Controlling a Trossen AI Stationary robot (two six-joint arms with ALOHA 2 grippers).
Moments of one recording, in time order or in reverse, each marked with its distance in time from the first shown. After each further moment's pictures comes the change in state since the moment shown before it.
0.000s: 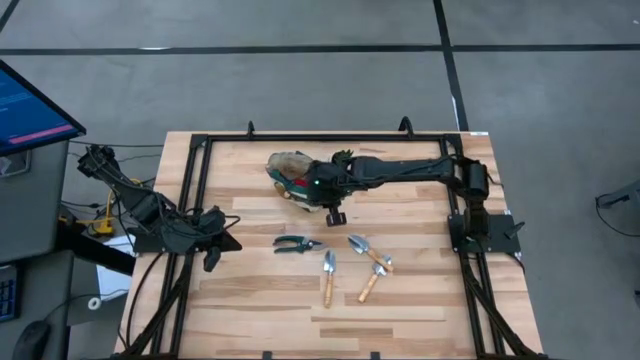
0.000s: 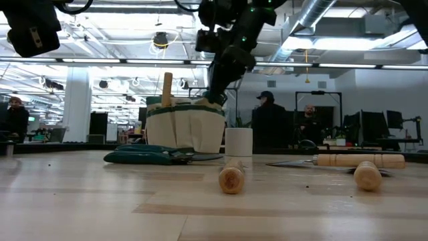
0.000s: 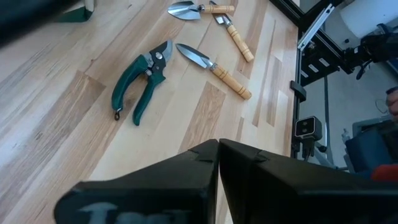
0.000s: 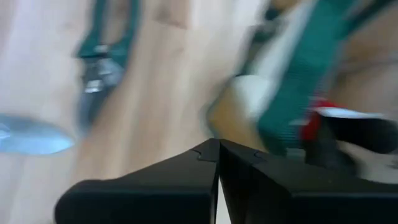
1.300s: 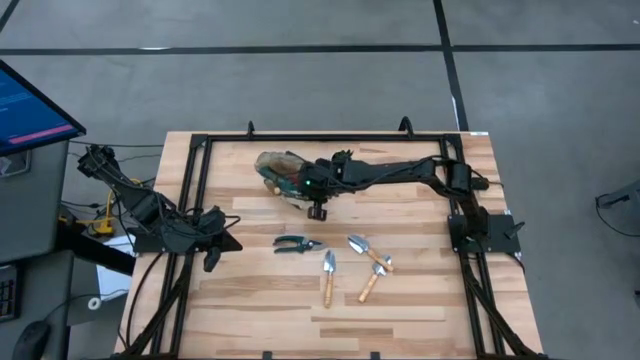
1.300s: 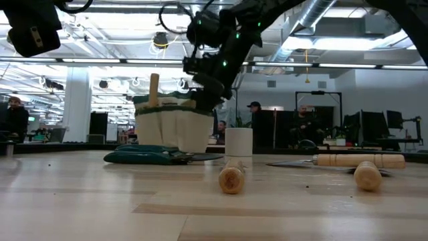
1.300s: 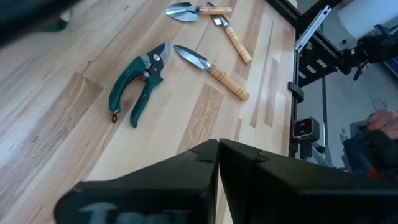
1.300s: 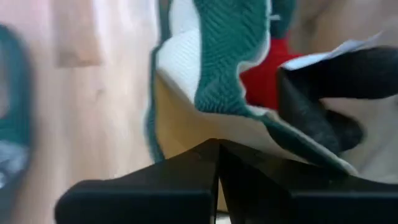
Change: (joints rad) left arm 0.000 0.000 0.000 0.011 0.000 0.006; right arm -0.007 0.120 0.001 0.169 0.102 0.304
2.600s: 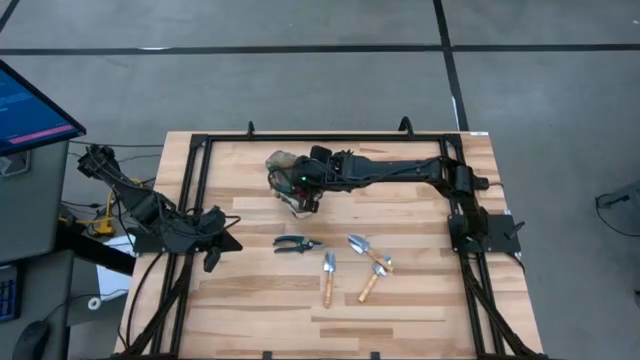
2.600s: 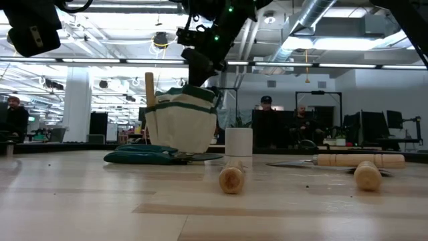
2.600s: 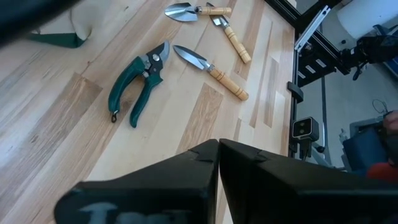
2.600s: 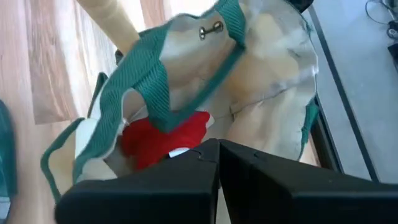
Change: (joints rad) left arm 0.000 0.000 0.000 0.001 0.000 0.001; right arm 0.017 -0.008 0.178 -0.076 0.207 -0.024
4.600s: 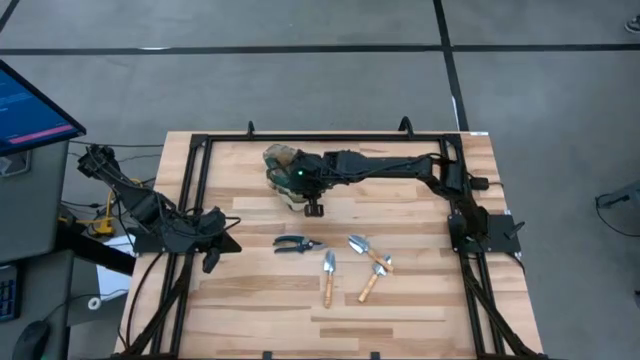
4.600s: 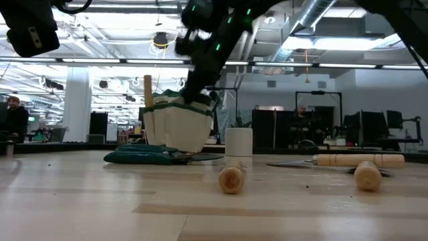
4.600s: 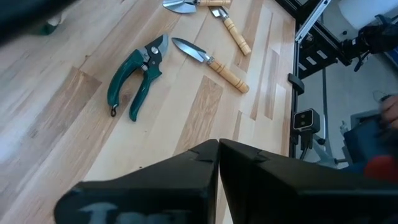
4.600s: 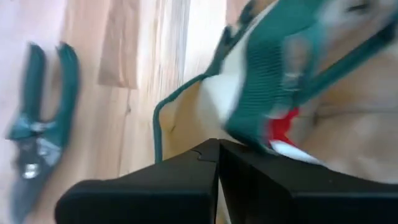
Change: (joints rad) left arm 0.000 0.000 0.000 -0.013 0.026 0.012; right arm -0.048 0.053 0.038 -0.056 -0.311 -0.188
